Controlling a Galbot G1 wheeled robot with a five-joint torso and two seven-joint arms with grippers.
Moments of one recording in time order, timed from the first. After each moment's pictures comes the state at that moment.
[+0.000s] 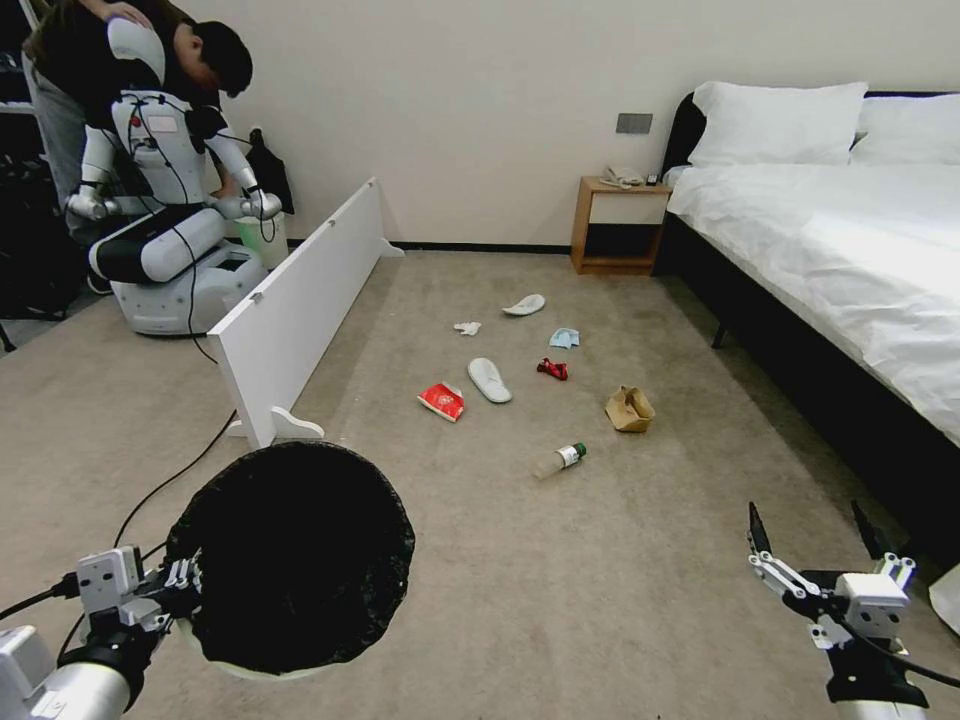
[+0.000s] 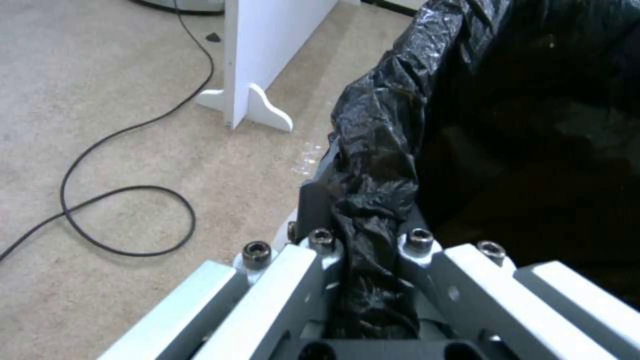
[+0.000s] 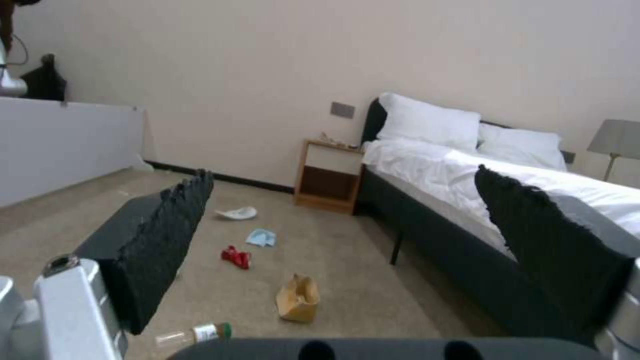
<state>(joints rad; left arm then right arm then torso) 1.81 -1.15 -0.96 -2.47 -0.90 0.47 -0.33 -1.79 1.30 0.78 2.21 0.14 0.28 0.12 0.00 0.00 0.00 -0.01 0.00</state>
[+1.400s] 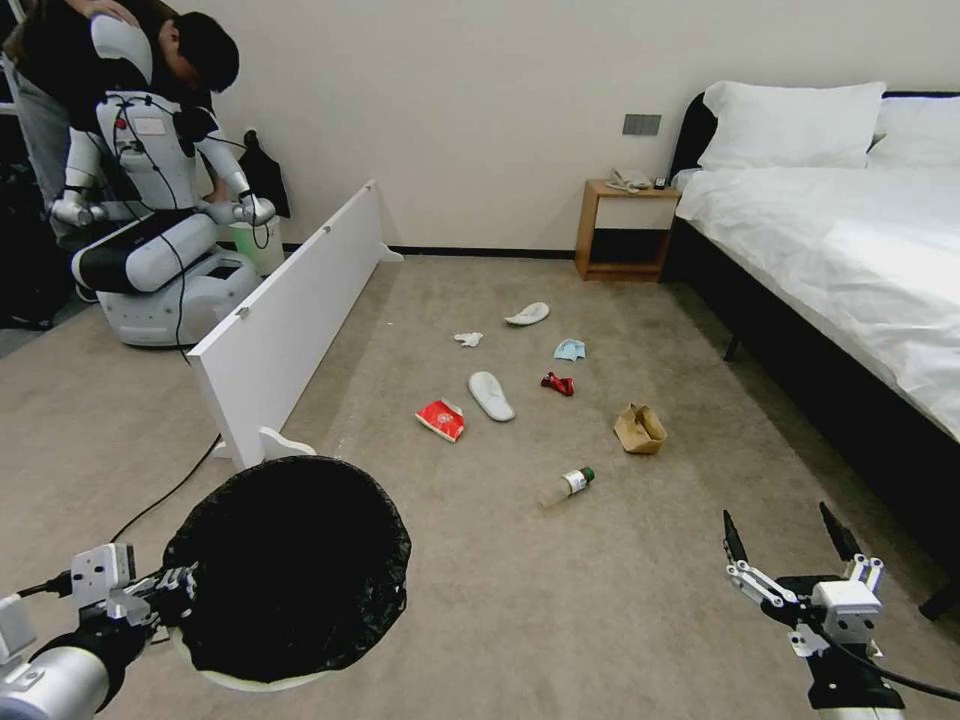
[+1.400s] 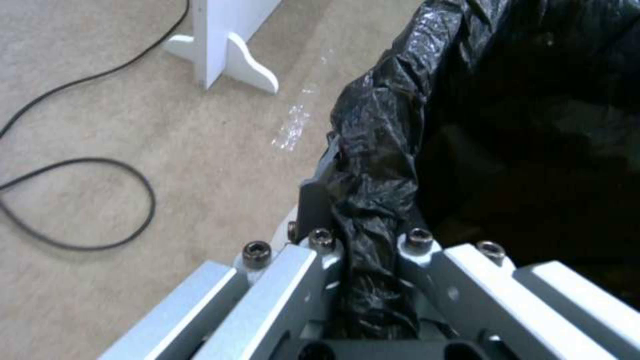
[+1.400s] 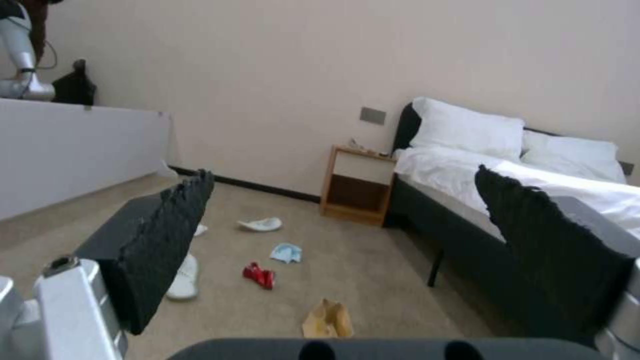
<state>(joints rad) 1.76 -1.06 -1.05 -2.48 -1.24 0.67 -0.51 -1.79 1.31 0.77 2.19 0.13 0.32 0.05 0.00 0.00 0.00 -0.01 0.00</state>
